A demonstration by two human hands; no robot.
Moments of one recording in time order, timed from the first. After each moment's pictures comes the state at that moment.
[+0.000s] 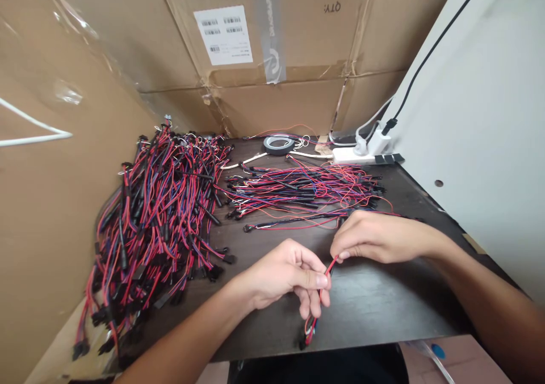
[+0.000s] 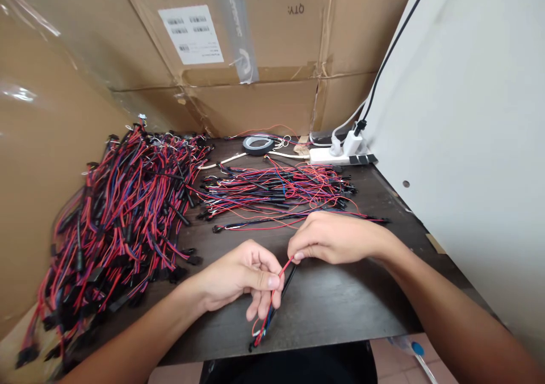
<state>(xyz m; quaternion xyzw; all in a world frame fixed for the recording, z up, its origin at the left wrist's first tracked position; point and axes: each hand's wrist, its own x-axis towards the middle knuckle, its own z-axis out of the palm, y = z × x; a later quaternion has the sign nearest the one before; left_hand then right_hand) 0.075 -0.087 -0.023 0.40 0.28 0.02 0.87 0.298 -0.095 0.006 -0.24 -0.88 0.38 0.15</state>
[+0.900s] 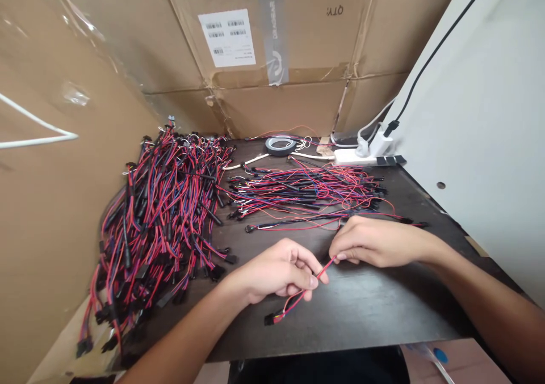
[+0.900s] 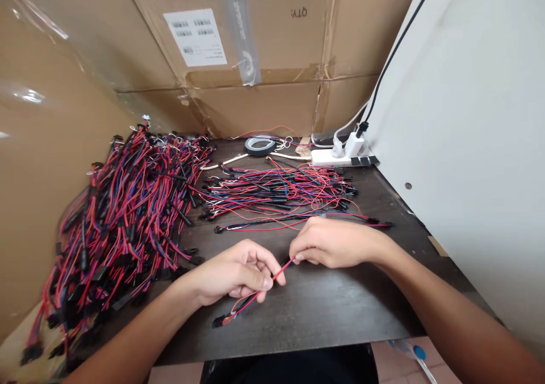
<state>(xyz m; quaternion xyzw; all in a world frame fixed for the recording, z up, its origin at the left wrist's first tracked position) 0.068 -0.078 -0.010 0.49 0.35 -0.02 0.80 0.295 -0.097 -0.001 -0.28 -0.87 0.38 0.10</state>
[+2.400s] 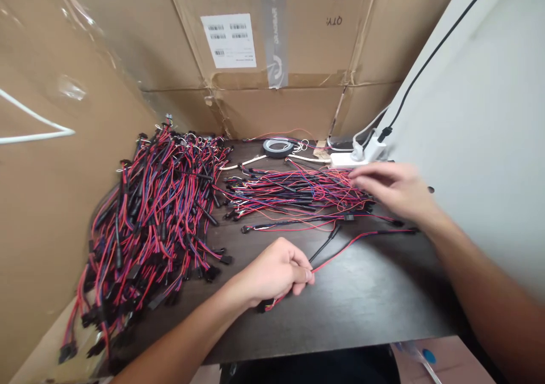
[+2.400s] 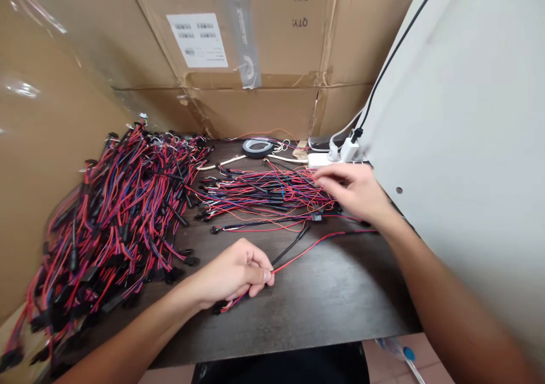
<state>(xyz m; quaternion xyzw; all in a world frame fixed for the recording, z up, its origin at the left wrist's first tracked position) 0.072 -0.084 -0.013 0.55 0.42 0.00 0.72 0.345 -0.074 0.002 -0.55 -0.73 0.10 0.39</state>
